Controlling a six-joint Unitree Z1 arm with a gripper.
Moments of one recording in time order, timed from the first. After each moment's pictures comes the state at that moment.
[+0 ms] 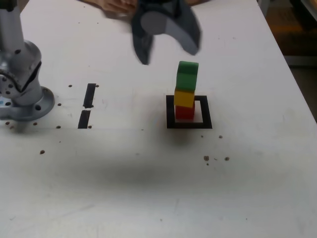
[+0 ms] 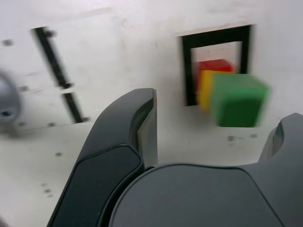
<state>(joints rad) -0.11 1.71 -1.48 1.38 0.09 0.04</state>
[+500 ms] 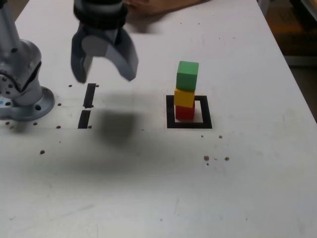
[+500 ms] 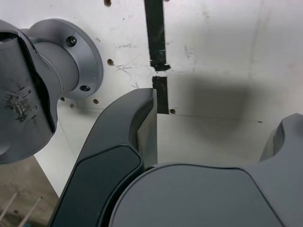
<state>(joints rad) -0.11 1.60 -1.10 1.33 -0.01 -0.05</state>
